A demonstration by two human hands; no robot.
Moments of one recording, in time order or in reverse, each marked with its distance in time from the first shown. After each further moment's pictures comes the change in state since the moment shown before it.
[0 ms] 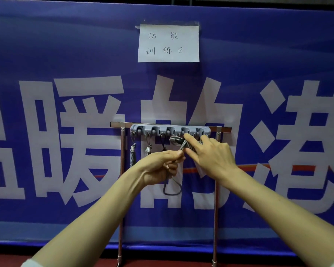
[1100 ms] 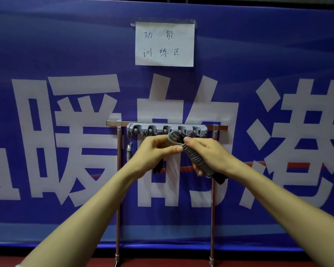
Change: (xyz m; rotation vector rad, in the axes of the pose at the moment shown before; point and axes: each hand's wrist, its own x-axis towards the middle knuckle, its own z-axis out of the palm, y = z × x) left_hand -0.012 0.012 0.003 0.624 0.126 0.549; right_hand 0.003 0.006 -0.040 1.215 -0.511 0.422
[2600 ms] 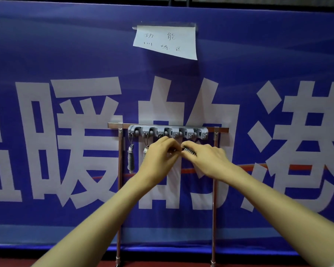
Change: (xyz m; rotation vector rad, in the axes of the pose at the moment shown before) left_hand 0.001 -0.008 0.022 0.675 0.266 0.315; right_hand 0.016 0.016 0.012 -0.846 0.095 -0.012
